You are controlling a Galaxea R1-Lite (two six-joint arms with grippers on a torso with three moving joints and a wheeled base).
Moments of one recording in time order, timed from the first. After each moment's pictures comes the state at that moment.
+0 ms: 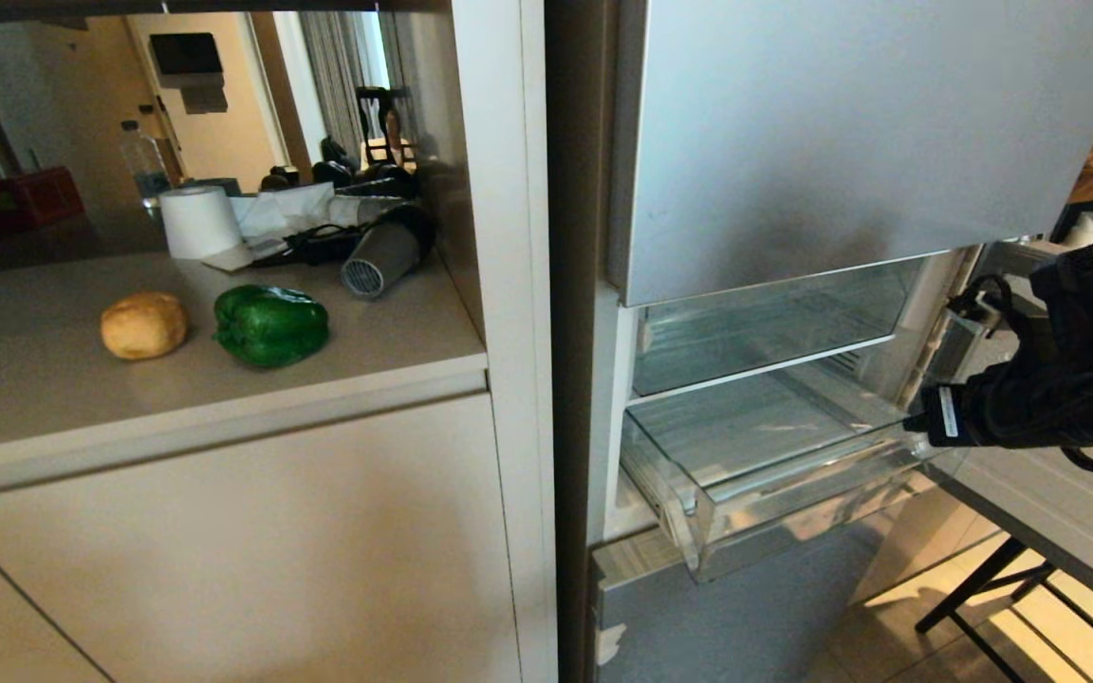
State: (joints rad) left arm 0.00 0.00 0.00 -0.01 0.00 0.01; right arm -0.03 1.68 -1.10 0.14 0.10 0.03
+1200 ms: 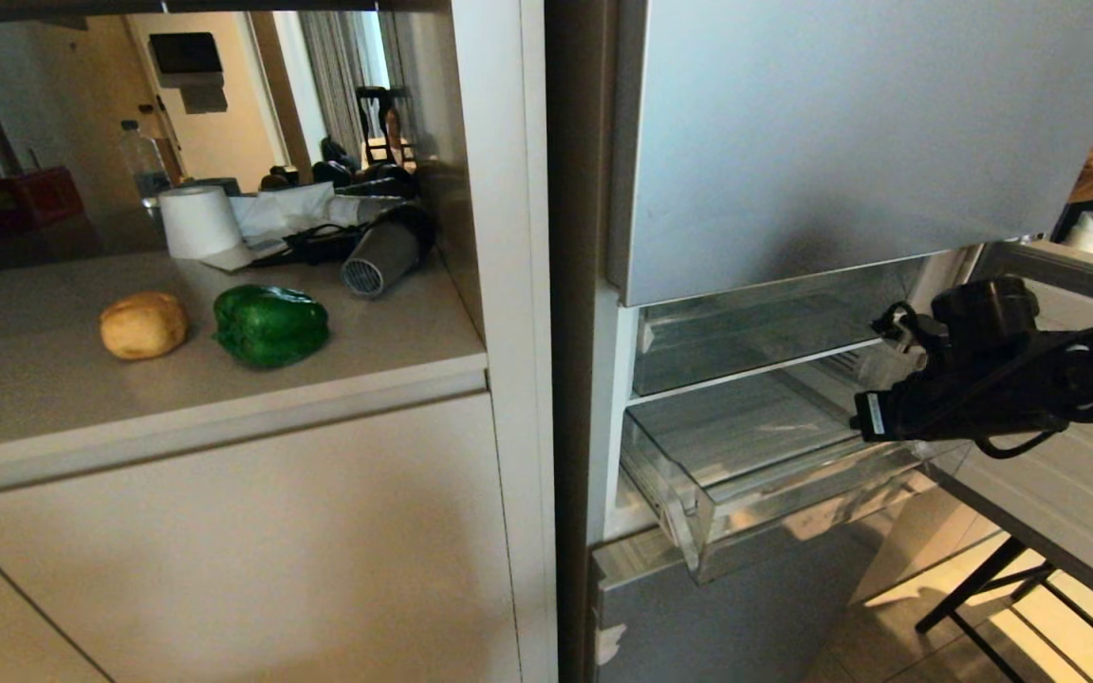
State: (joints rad) left arm 0.00 0.00 0.00 -0.01 0.00 0.01; right arm -0.03 1.95 -1.22 -0.01 0.10 -0.03
